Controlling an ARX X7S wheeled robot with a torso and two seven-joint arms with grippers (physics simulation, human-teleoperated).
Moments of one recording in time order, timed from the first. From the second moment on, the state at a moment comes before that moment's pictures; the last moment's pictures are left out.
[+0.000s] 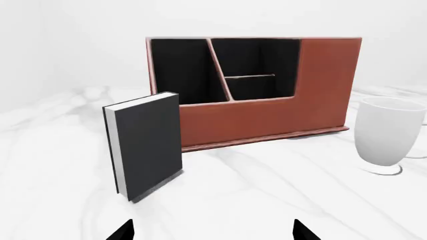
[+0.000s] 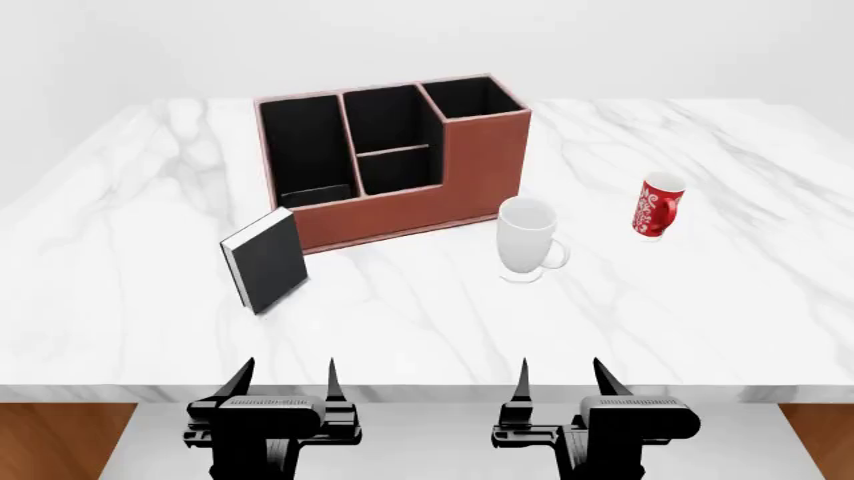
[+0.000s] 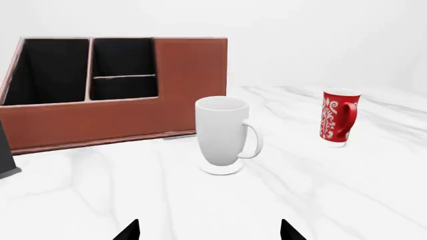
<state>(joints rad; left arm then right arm) 0.00 0.00 0.00 0.00 0.00 0.00 0.00 0.00 0.00 0.00 0.00 0.00 0.00 0.00</state>
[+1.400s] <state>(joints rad) -0.31 -0.14 0.02 0.46 -0.31 -0.75 -0.17 0.14 0.15 -0.08 -0.28 0.18 0.36 0.15</state>
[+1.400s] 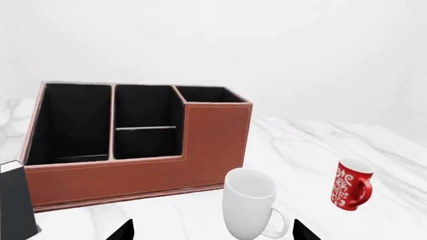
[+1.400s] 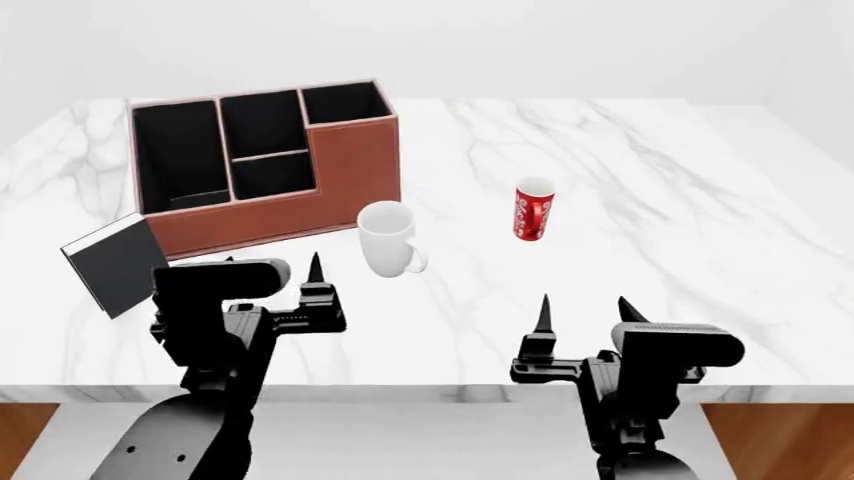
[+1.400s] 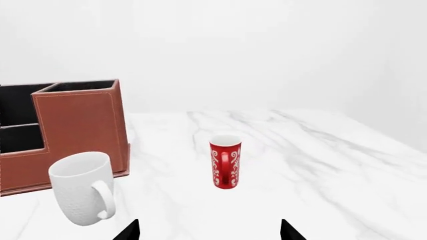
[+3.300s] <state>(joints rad) -0.56 -0.21 -0.02 0.63 -0.50 -1.10 -0.23 -0.15 0.23 -0.04 -0.29 0.25 0.27 0.19</state>
